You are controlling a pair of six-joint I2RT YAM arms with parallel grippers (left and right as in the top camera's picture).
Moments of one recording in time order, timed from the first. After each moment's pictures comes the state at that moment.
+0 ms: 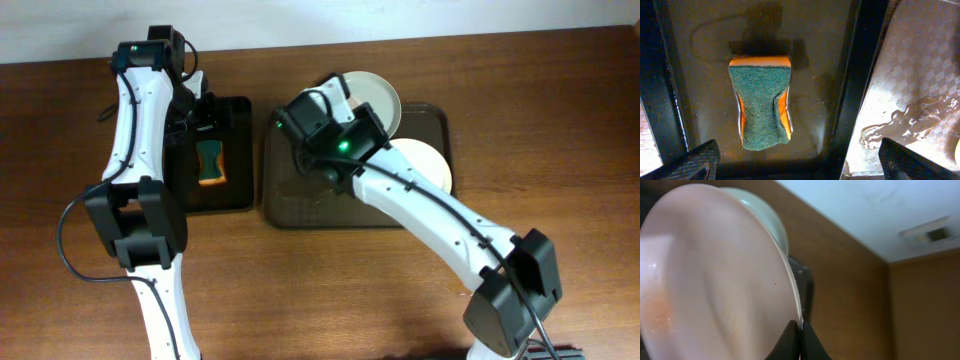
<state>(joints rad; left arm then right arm) -0.01 2.40 2.36 -1.47 0.18 -0.12 0.68 1.87 1.69 -0.92 0.88 0.09</state>
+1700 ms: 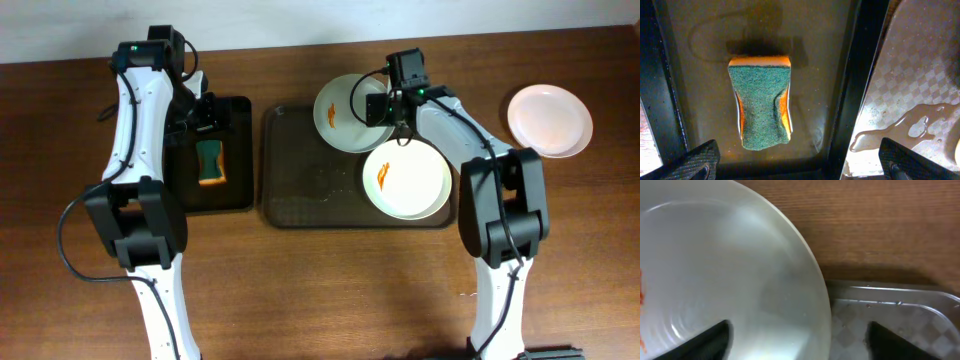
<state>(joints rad) -0.01 2.40 2.36 -1.47 0.18 -0.12 0.18 2.24 1.69 -0.47 0.04 0.19</state>
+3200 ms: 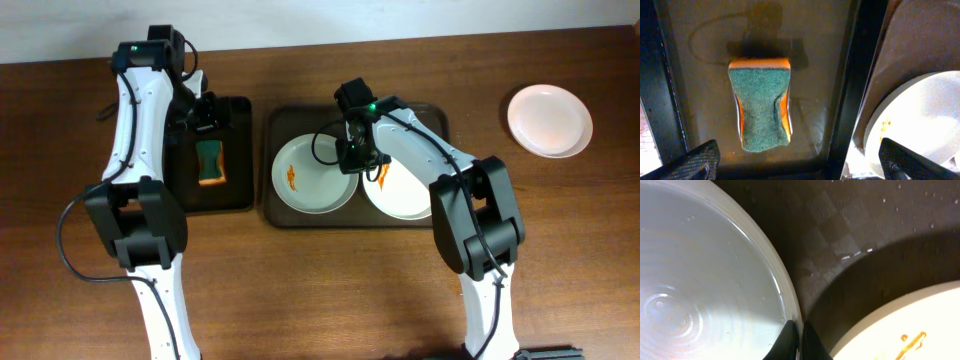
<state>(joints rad) -0.01 2.40 2.36 -1.47 0.18 -0.12 0.38 2.22 1.70 -0.87 -0.04 0.25</state>
